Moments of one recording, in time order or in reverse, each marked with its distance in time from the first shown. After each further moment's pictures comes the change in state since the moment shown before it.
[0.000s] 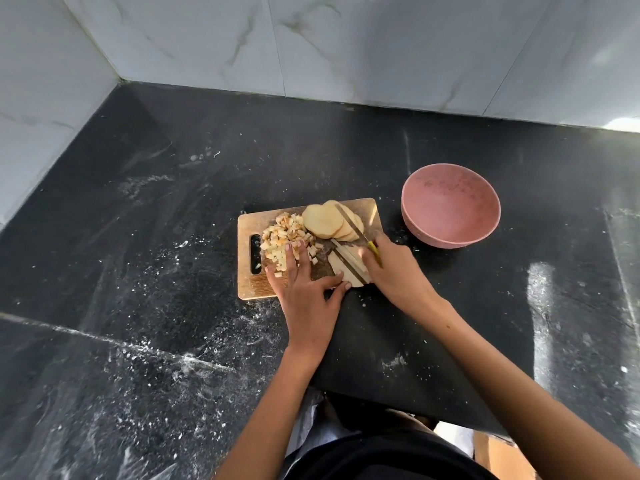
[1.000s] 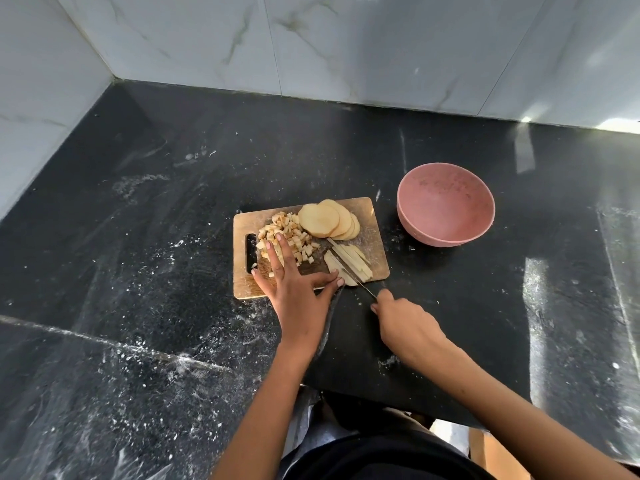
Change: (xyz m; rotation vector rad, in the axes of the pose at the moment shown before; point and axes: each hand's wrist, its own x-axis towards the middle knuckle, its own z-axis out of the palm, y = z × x) left_hand 0.003 0.001 -0.008 -0.069 -0.054 -0.102; right_hand -0.059 -0.002 0.001 -0.421 -0.424 0.230
